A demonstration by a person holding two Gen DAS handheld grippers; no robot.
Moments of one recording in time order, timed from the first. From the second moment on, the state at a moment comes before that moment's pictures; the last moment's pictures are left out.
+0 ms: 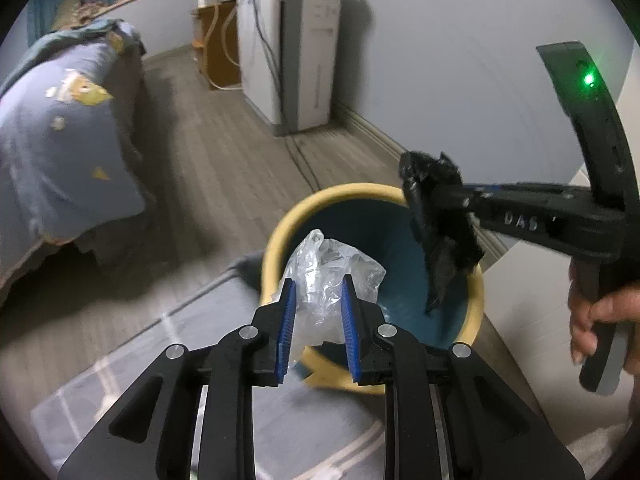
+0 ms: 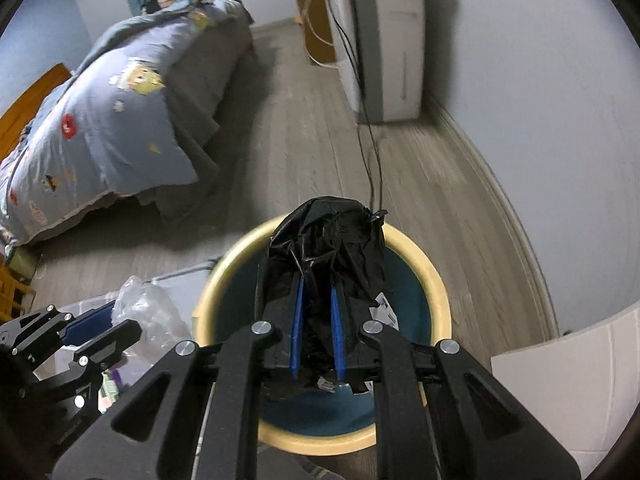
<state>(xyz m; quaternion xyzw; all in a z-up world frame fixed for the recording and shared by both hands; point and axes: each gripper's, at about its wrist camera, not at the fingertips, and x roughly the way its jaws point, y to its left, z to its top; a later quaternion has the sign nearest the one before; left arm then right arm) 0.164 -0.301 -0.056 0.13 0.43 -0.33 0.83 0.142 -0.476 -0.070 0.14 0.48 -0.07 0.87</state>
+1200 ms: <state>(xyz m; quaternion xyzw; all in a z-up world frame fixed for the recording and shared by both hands) 0.126 -0.195 0.000 0.06 0.39 -0.24 0.89 0.108 -0.468 -0.041 0.12 0.46 -0.12 0.87</state>
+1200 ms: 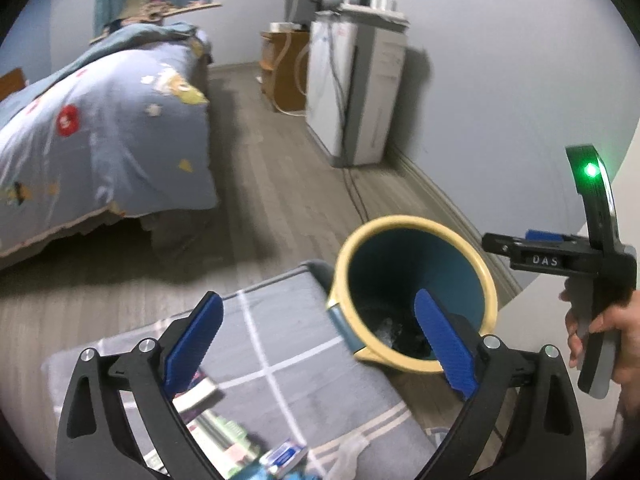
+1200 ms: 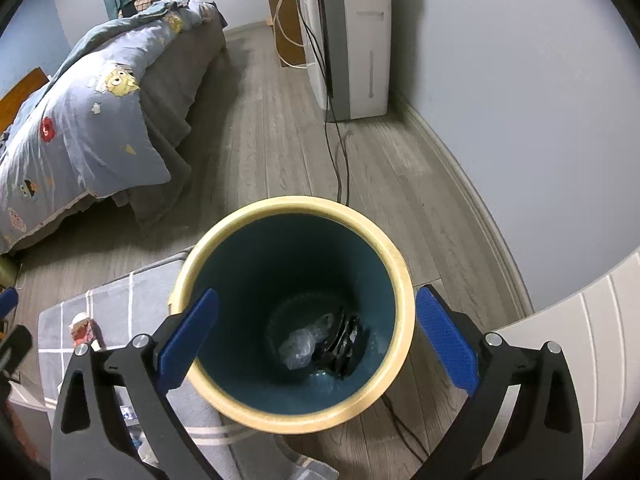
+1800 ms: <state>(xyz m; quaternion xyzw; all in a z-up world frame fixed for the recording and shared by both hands) 0.070 -0.048 0.027 0.04 0.38 -0.12 0.92 0.091 -0.325 0.002 0.06 0.45 -0.02 0.89</state>
